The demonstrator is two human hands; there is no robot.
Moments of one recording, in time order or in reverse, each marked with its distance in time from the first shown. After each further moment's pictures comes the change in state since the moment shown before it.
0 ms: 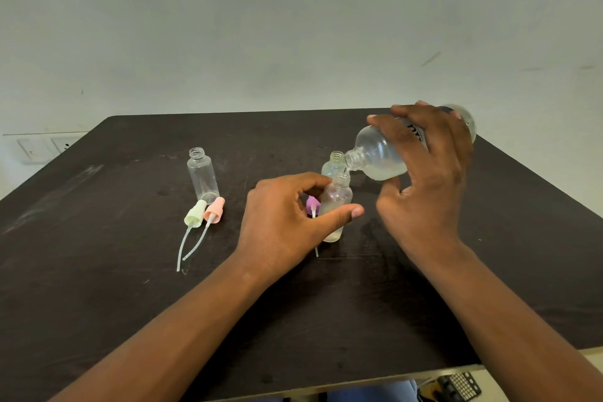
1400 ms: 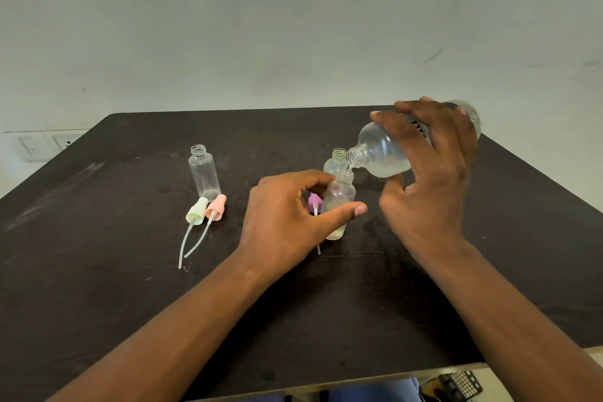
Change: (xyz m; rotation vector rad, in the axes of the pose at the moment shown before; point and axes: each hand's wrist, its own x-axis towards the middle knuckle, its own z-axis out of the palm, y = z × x) left_hand 0.000 -0.003 0.001 -0.001 -0.002 0.007; right_hand 0.001 -0.001 -0.001 0.011 0.008 -0.017
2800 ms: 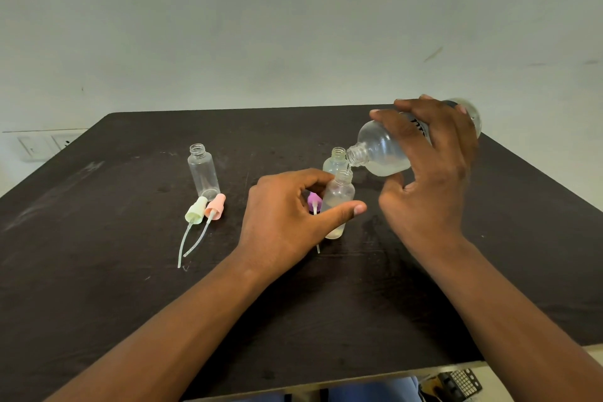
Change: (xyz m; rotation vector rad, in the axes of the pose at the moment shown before) left_hand 0.000 0.002 0.000 0.002 0.004 -0.007; right_hand 0.000 -0.001 0.000 0.002 0.003 0.011
